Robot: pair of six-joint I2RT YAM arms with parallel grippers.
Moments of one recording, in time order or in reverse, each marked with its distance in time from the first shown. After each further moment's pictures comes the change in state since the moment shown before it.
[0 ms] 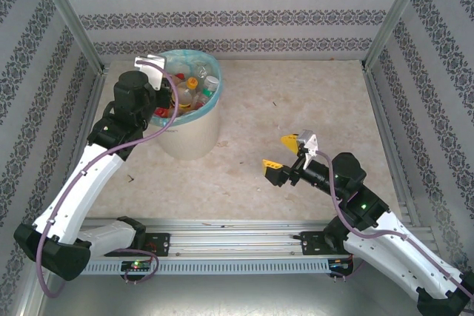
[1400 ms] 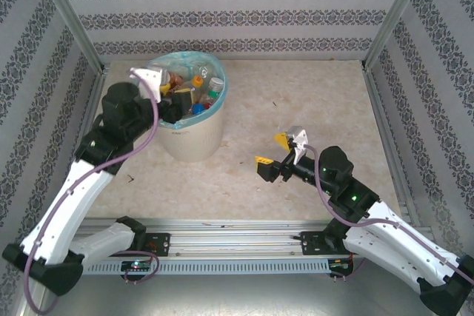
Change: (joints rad) left arm -0.034 -0.183 -0.061 -0.039 0.283 -0.272; right arm 0.041 0.132 0.027 0.037 0.085 0.010
